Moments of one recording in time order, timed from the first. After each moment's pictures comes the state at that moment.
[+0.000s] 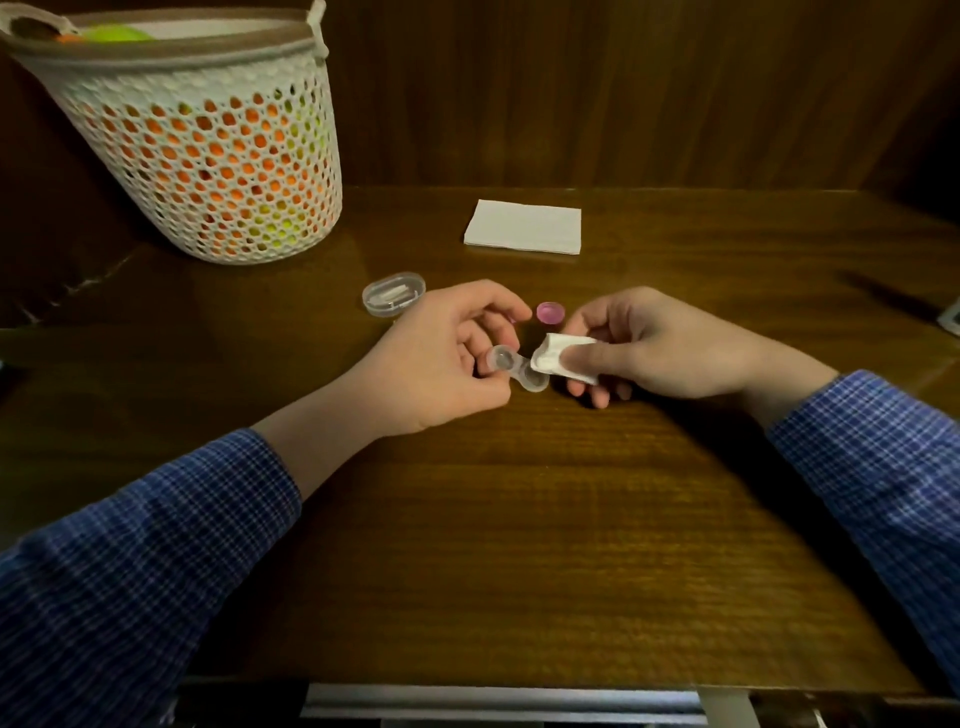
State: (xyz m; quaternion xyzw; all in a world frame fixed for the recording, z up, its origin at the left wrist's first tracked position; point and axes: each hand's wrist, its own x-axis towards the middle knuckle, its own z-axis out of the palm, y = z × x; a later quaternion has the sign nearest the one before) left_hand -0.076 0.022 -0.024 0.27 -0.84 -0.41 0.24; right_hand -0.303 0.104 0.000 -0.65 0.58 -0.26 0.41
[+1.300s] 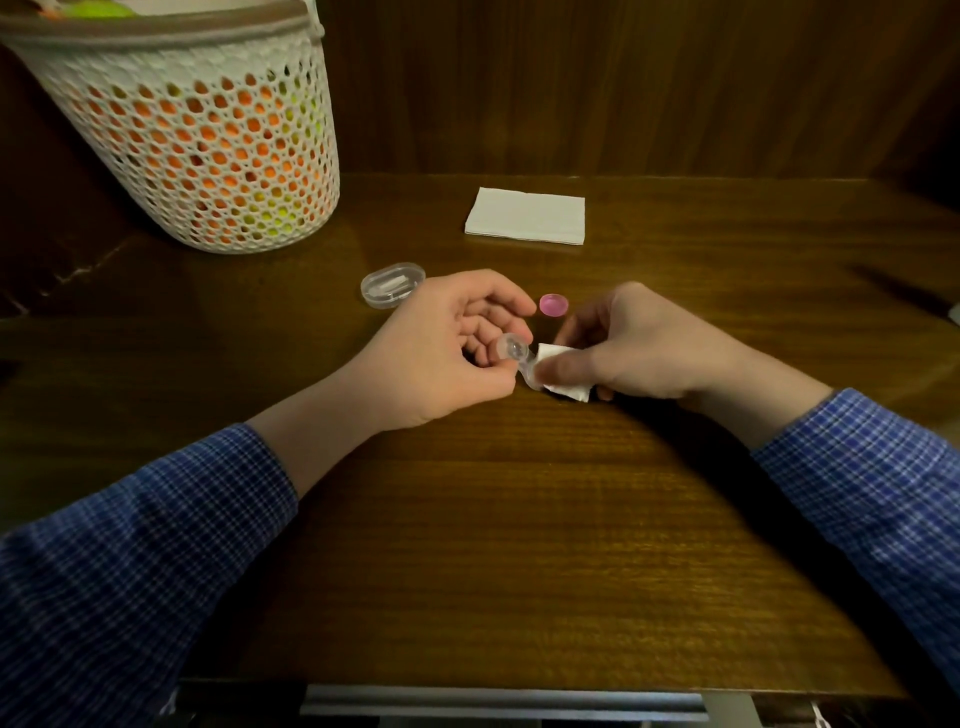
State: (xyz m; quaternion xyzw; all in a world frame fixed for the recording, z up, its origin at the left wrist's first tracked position) left_hand -0.076 0.020 -0.026 0.24 -0.83 -0.43 0.27; right_hand -0.273 0.097 -0.001 -0.56 0.71 -0.24 0.35
